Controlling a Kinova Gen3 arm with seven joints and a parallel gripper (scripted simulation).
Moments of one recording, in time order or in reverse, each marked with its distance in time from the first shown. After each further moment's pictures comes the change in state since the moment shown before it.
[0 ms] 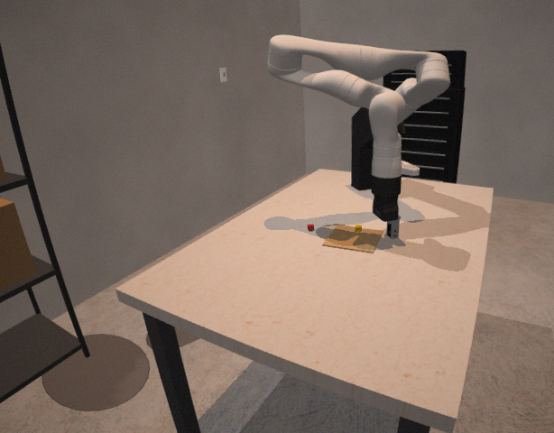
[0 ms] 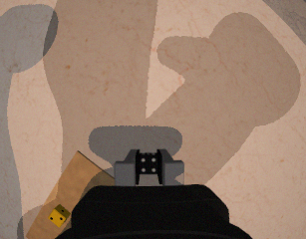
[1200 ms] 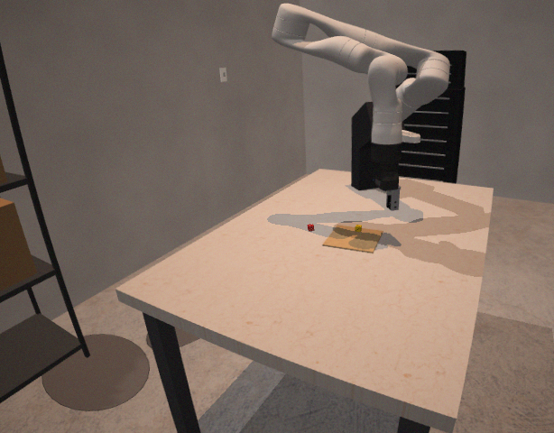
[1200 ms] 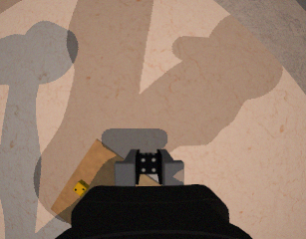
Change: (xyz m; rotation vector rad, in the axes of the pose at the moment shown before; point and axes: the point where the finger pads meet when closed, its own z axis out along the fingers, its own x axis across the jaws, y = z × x) arm 0.000 0.004 -0.083 -0.015 0.003 -0.001
